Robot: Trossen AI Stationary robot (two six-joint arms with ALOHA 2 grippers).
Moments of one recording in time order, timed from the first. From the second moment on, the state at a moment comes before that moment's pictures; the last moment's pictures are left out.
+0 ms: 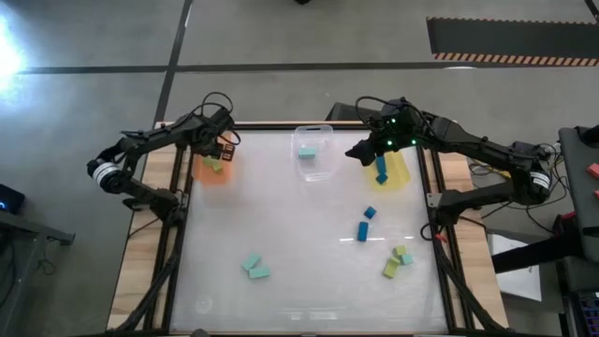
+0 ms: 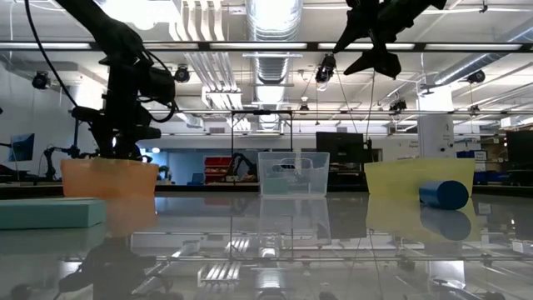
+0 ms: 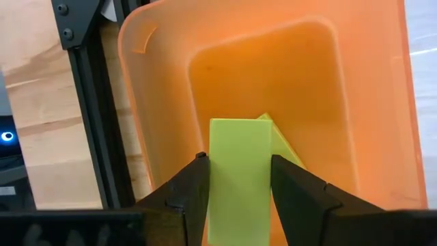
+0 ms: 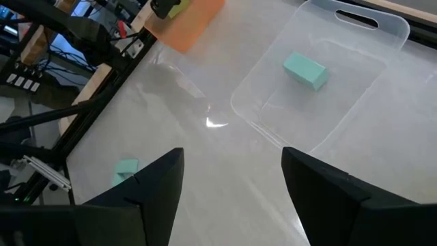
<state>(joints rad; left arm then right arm) 0.88 1.40 0.91 -0.95 -0.35 -0.49 -0.49 1.21 1.16 -0.64 -0.31 0.52</state>
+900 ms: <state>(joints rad) 0.87 1.37 0.92 -0.93 -0.35 -0.46 -0.49 1.21 1.16 -0.64 -0.31 0.52</state>
